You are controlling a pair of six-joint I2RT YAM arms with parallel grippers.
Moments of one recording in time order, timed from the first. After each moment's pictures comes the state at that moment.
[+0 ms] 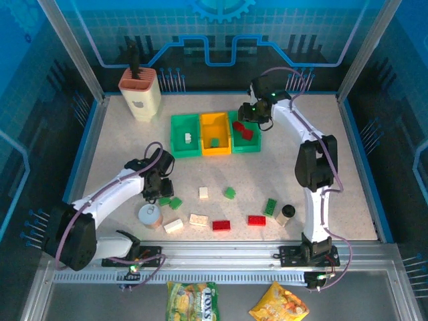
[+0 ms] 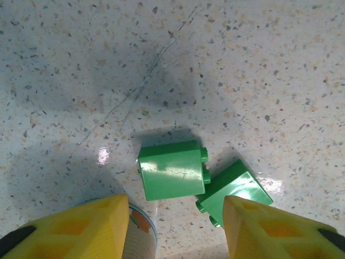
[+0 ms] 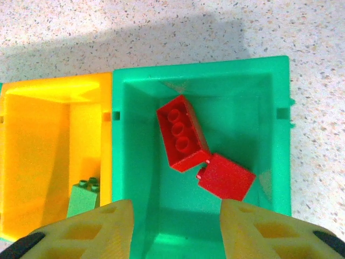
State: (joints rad) left arm -0.40 1.29 0.80 -0.91 -0.08 -0.67; right arm 0.31 2.11 1.94 -0.84 -0.12 0.35
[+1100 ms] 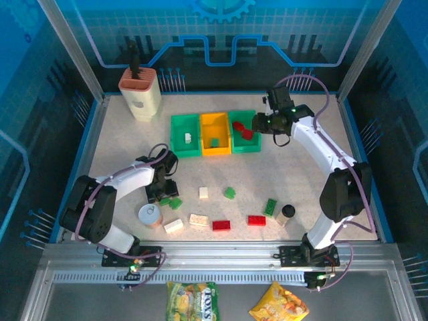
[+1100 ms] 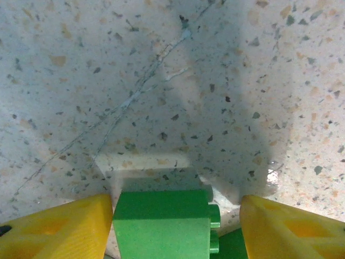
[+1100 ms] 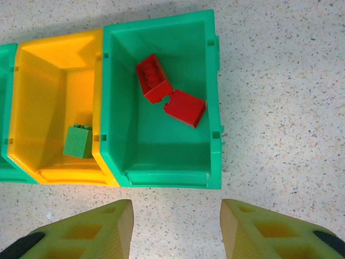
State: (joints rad) left arm -0.35 1.52 0.79 -0.79 -0.02 -0.72; right arm 0.31 1.70 1.54 -0.79 -0.03 0.34
